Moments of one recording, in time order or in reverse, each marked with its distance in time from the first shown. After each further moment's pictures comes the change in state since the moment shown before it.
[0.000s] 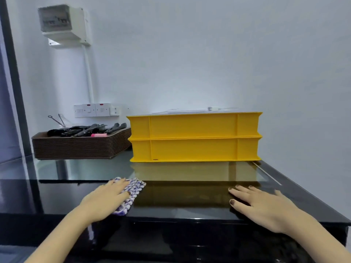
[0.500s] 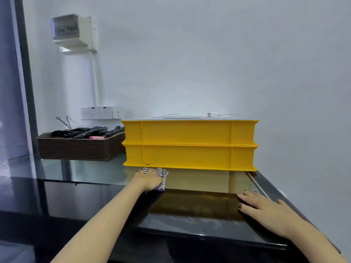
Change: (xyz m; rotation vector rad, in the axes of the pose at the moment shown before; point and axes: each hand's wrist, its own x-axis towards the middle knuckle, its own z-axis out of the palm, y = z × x) left_hand 0.119 0.119 -0.011 -0.105 -0.174 -0.206; right_hand 0.026 0.071 -0.008 0.120 0.016 -0.018
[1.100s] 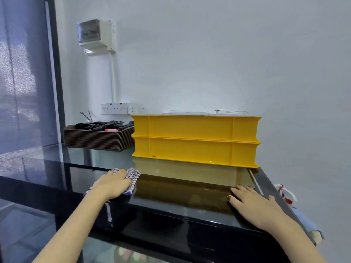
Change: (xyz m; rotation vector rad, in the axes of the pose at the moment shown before) left_hand -0.112 -0.058 0.007 -0.040 0.166 -0.185; right_hand -0.004 0.000 0.001 -0.043 -0.003 -0.065
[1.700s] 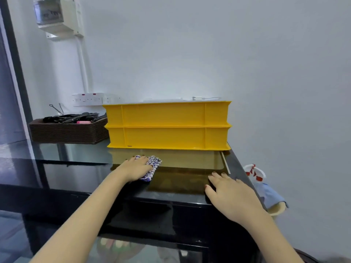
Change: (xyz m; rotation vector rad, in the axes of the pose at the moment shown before) left_hand 0.015 0.126 0.013 -0.018 -0.163 0.238; right_hand -0.032 0.010 0.012 0.033 0.151 -0.051
